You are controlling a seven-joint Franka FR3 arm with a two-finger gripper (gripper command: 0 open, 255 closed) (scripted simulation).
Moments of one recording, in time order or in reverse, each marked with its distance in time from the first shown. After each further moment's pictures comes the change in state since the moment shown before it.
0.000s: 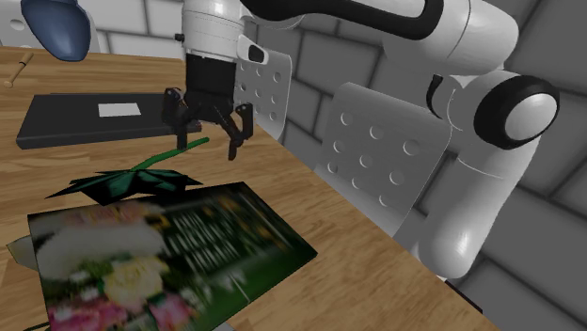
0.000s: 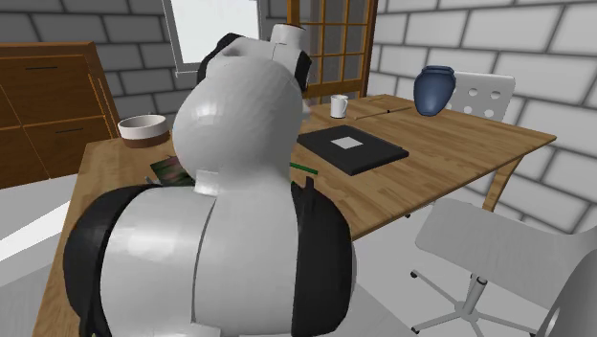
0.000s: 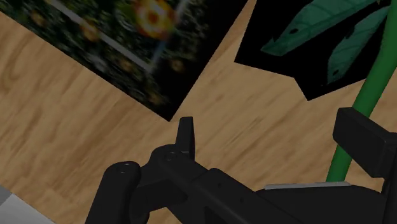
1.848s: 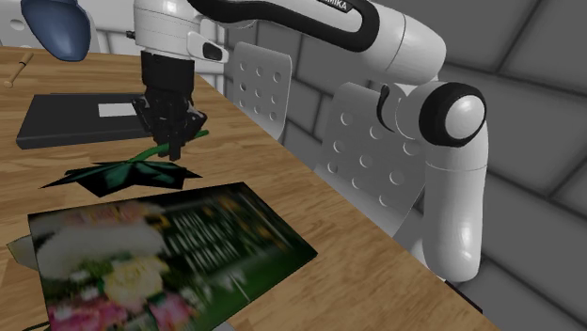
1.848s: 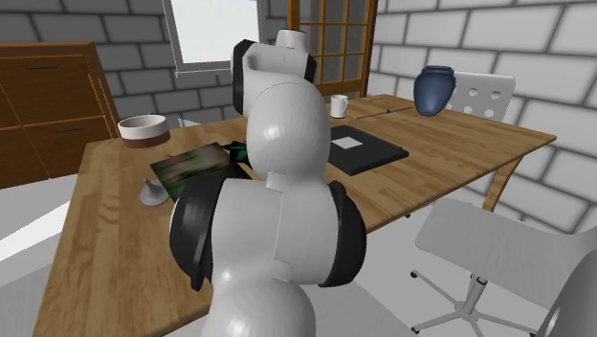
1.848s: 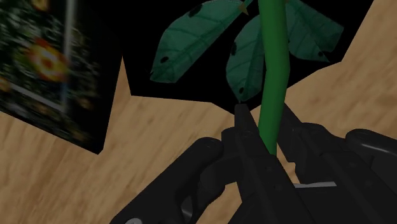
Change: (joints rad) arm 0.160 0.299 -0.009 0.329 -0.204 -0.062 0.265
